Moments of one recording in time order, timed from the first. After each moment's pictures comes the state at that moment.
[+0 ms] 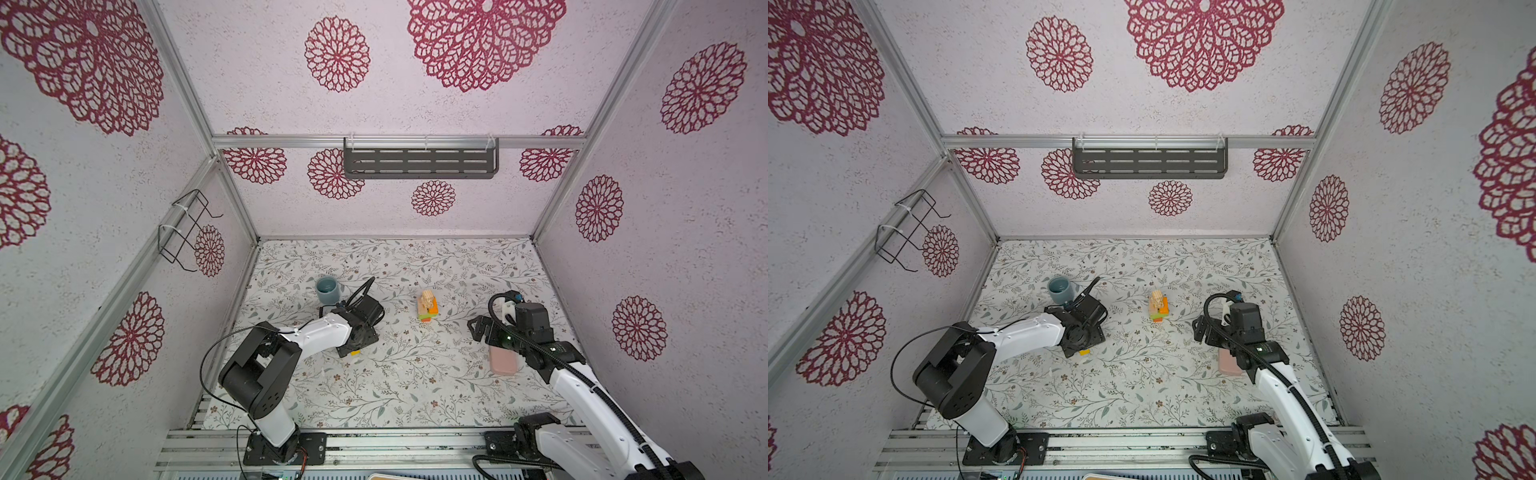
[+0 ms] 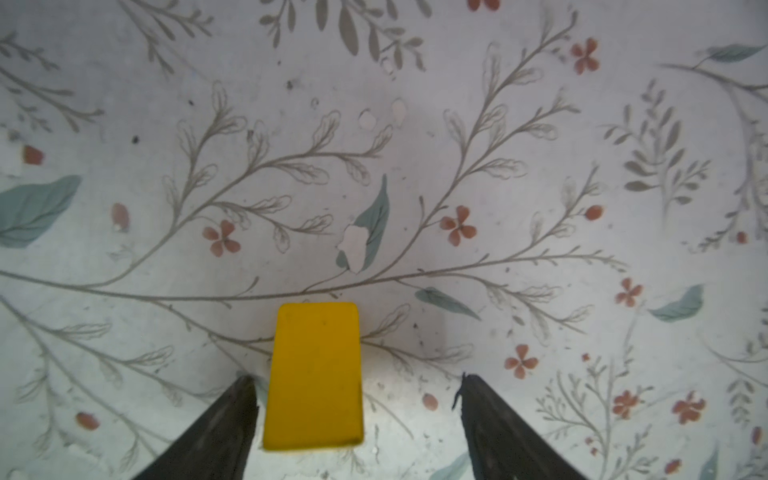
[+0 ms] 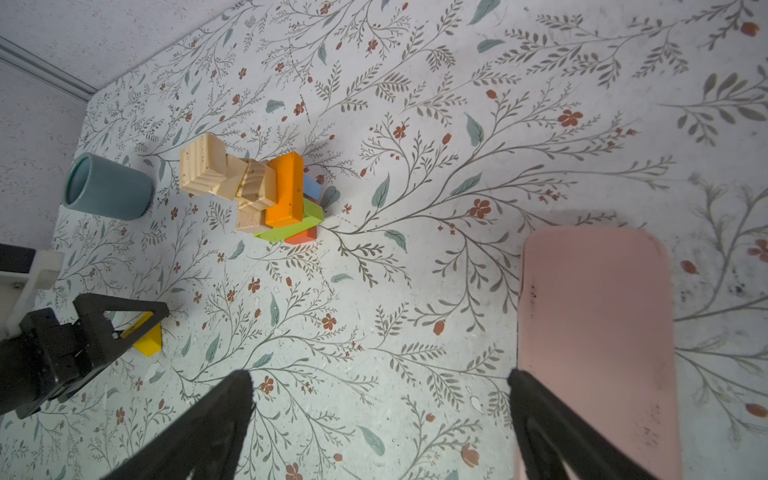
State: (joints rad) left arm -0.64 1.69 0.93 -0.57 -0.24 -1.06; right arm 0.21 0.90 0.61 -0.48 -0.18 0.43
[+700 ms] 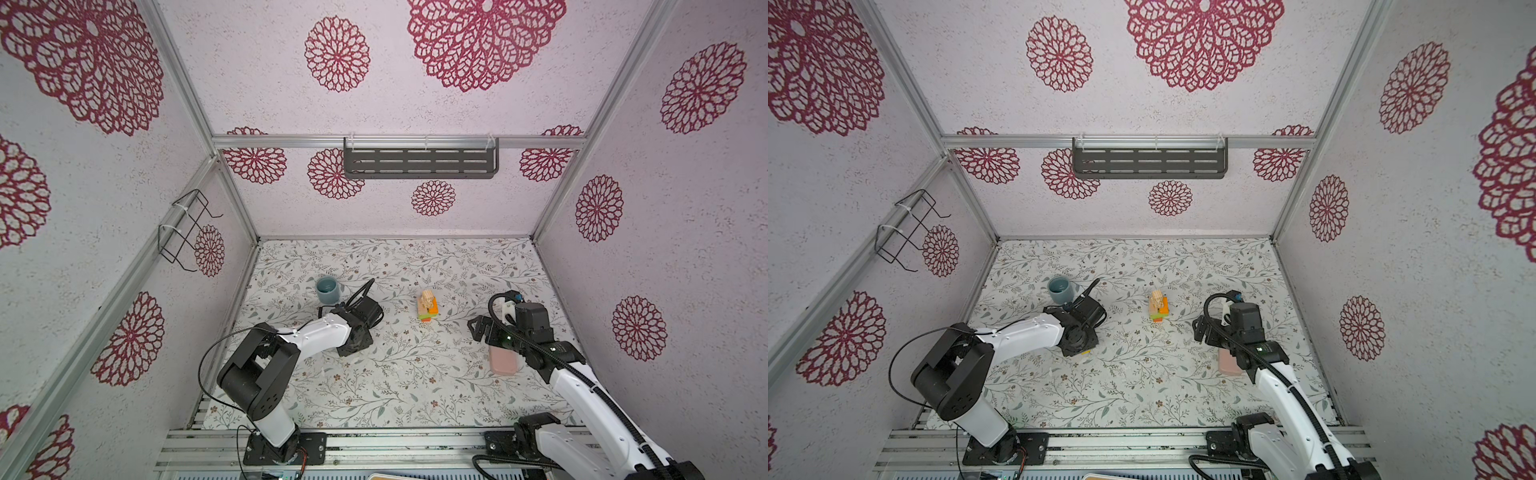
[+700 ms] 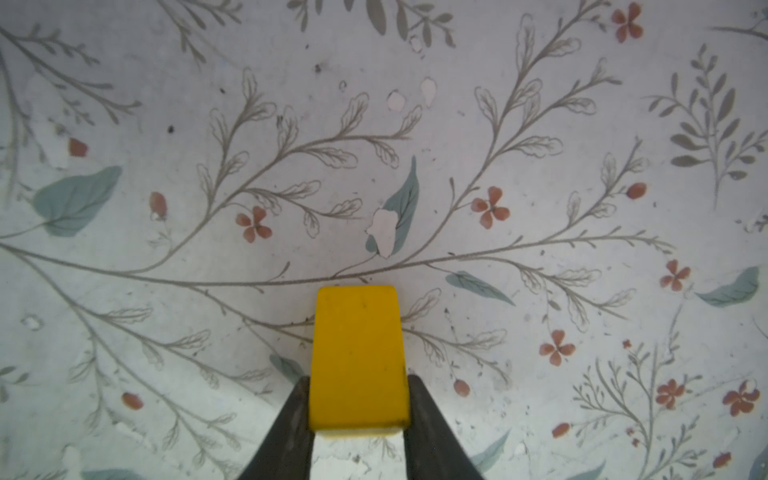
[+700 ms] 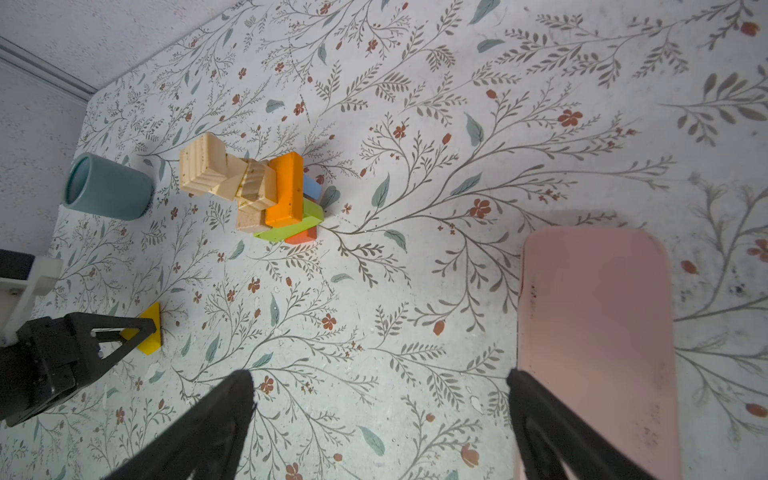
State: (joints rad) left arm -0.64 1.68 0.96 -0.63 -0.25 -1.02; right arm 0.21 0.90 0.61 -0.48 -0.18 0.43
